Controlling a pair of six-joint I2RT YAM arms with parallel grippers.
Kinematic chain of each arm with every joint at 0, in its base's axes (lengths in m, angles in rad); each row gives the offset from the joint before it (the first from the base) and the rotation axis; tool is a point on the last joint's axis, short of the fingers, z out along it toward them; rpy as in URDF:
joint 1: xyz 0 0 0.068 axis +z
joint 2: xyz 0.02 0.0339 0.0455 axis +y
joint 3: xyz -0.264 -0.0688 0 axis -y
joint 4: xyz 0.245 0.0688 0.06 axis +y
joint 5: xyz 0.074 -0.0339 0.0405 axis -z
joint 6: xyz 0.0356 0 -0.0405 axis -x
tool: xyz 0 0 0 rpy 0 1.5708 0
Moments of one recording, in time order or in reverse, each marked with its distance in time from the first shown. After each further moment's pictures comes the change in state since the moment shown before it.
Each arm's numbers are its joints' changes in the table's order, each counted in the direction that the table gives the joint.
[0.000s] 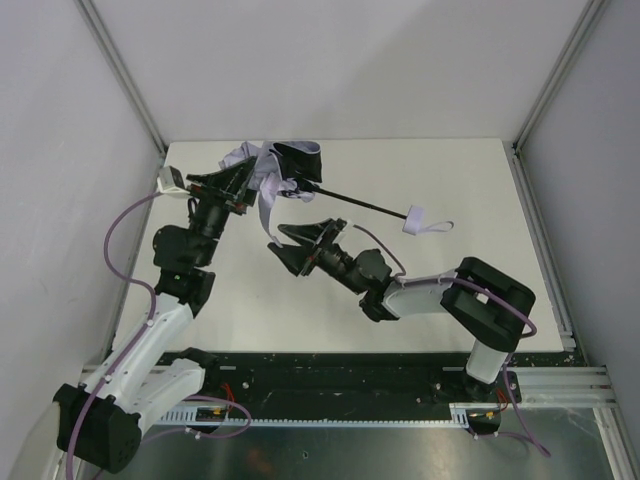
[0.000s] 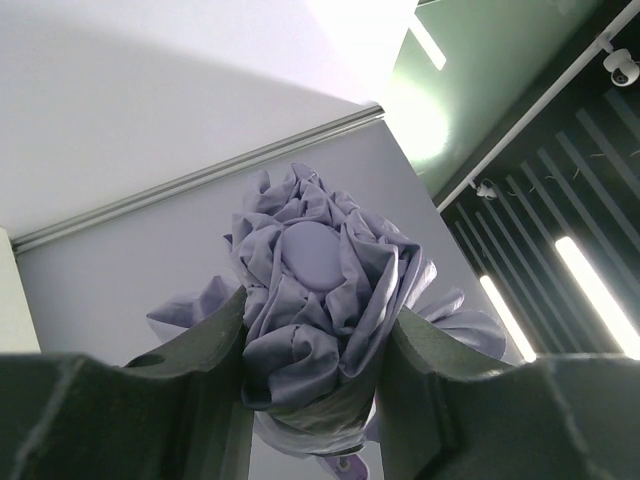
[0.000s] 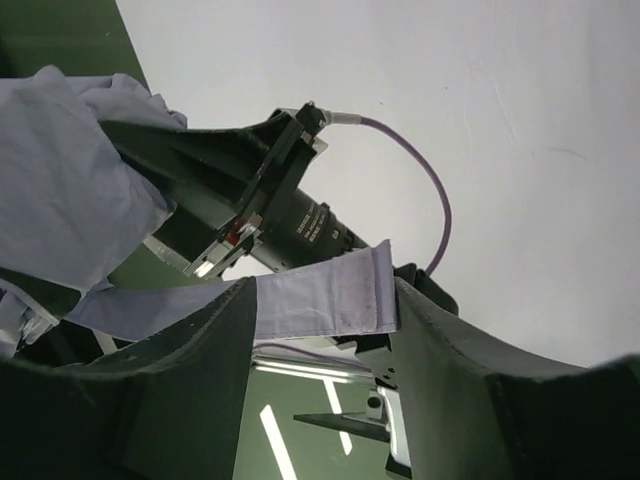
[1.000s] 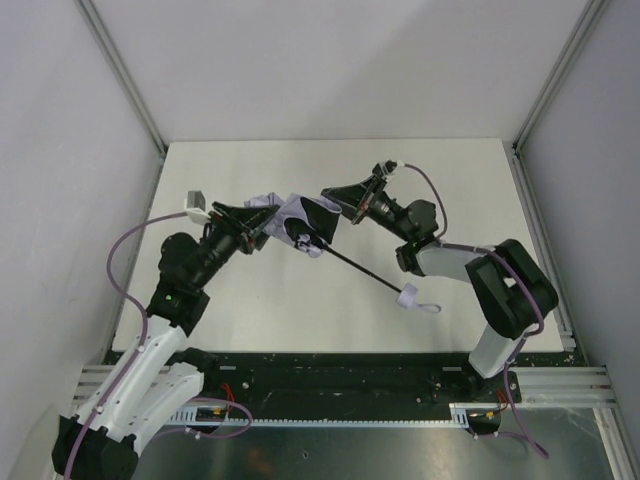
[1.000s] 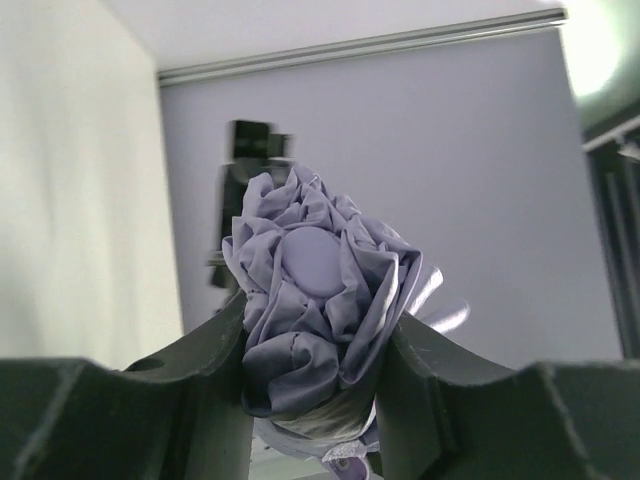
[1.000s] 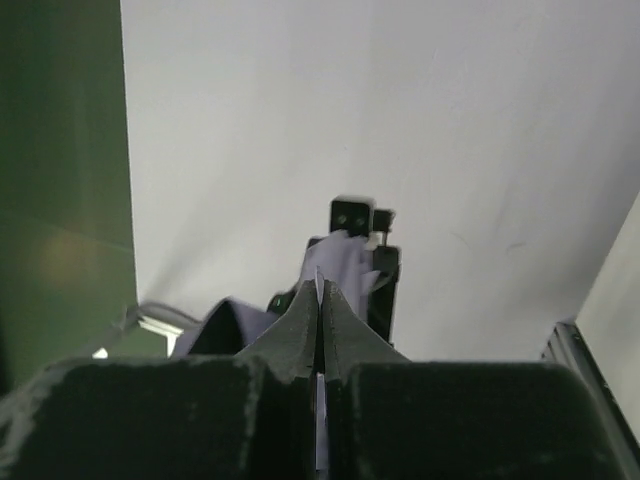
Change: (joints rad) left arm -0.006 -0.163 -0.081 0.400 0.205 -0.021; right arm -0.448 0.003 0.071 0.005 -0.455 0.240
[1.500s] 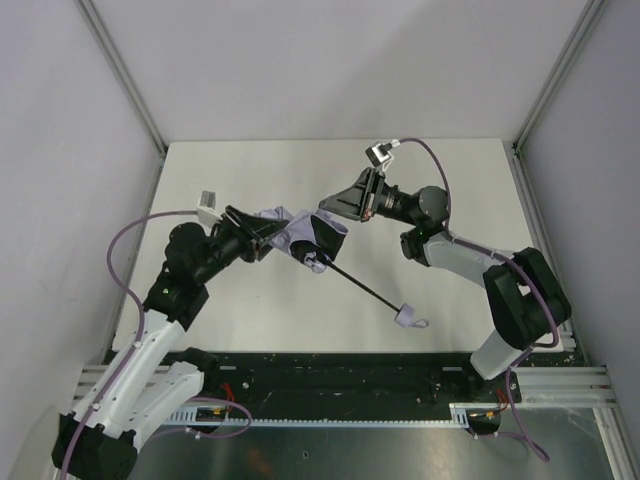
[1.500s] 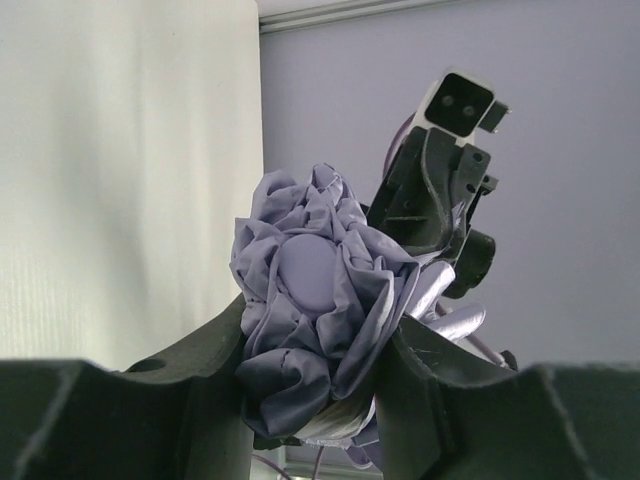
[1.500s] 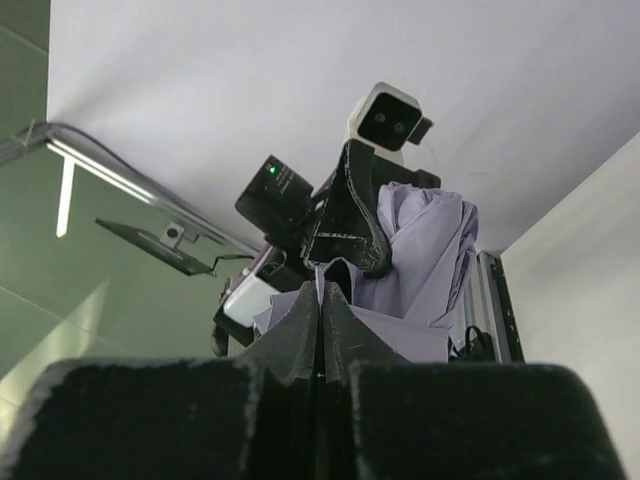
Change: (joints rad) left arm -0.006 0.032 0.071 0.335 0.063 -0.180; right arm -0.048 -0.112 0.084 0.056 -0.362 0.268
